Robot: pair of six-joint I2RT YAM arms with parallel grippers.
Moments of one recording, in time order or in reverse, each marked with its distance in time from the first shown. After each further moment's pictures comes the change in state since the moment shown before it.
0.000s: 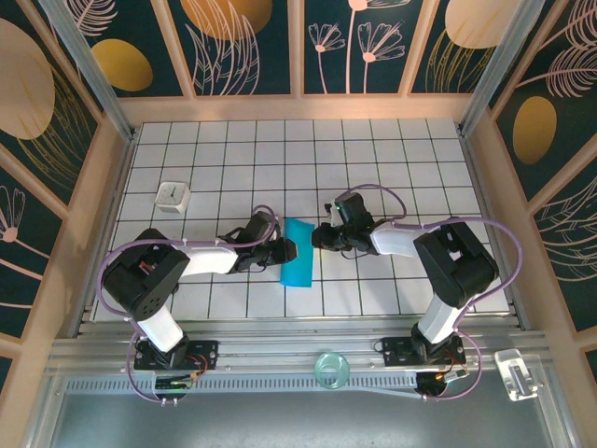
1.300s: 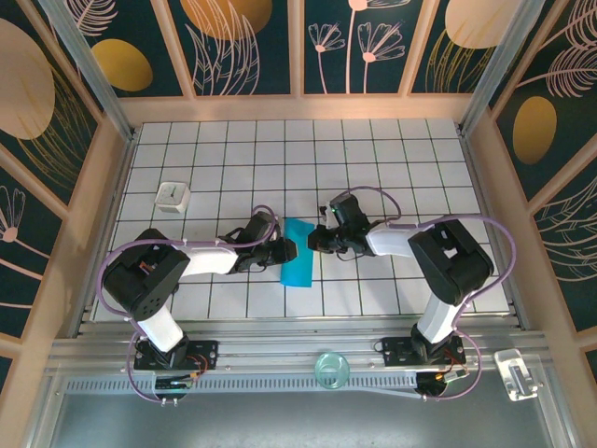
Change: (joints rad) left arm -0.002 0.006 -0.002 0.008 -0.003 -0.015; right arm 0.032 0.036 0.010 0.029 -0.035 0.030
